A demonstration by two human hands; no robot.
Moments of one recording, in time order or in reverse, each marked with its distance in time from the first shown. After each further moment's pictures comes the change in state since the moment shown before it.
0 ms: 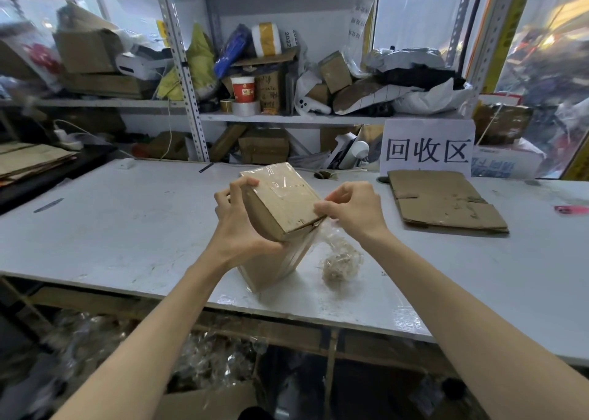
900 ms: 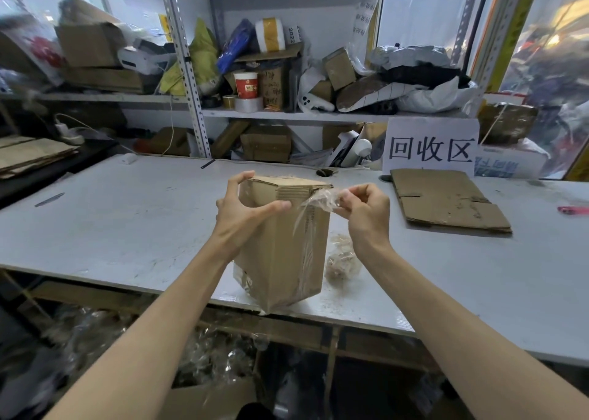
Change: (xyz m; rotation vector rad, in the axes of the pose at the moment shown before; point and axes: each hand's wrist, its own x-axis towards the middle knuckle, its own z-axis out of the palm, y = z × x) left_hand 0.013 0.006 -0.001 -0.279 0.026 -0.350; right_hand -0.009 0.009 0.017 0.549 0.245 0.080
